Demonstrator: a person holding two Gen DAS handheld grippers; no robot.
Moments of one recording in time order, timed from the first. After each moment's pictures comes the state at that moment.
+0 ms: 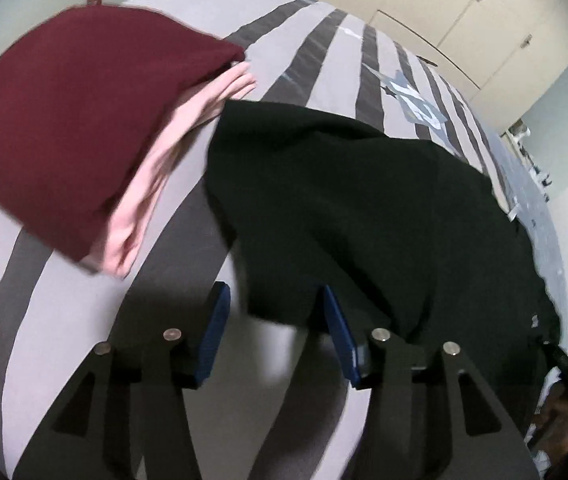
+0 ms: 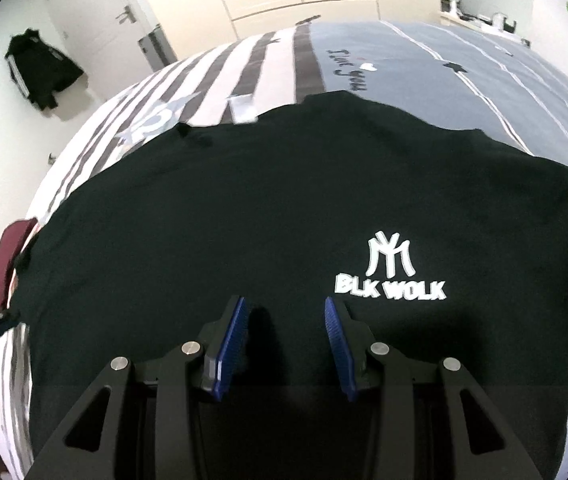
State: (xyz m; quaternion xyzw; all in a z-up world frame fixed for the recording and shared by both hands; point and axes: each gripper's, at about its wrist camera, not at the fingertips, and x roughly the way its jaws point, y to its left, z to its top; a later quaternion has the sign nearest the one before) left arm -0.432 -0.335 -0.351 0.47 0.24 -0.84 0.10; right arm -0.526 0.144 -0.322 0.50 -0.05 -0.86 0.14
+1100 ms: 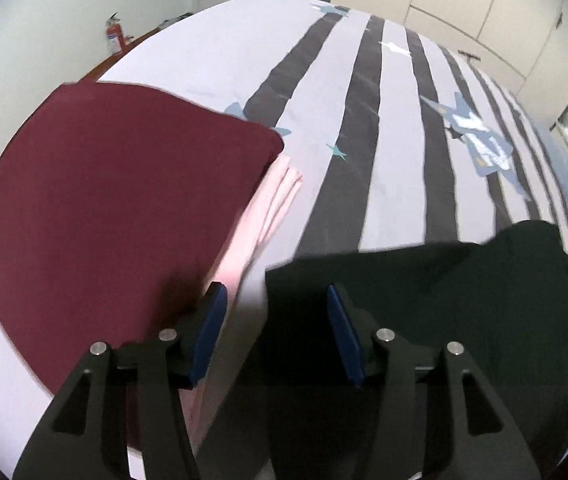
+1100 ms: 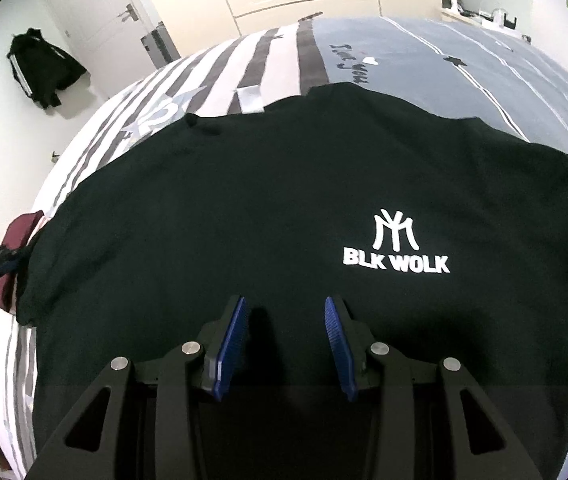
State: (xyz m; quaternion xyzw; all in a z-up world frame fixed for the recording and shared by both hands) left arm -0.540 -0.362 -0.333 0.50 0.14 -0.83 0.19; right arm -0.510 0.142 -0.319 0.50 -0.06 -0.85 0.14
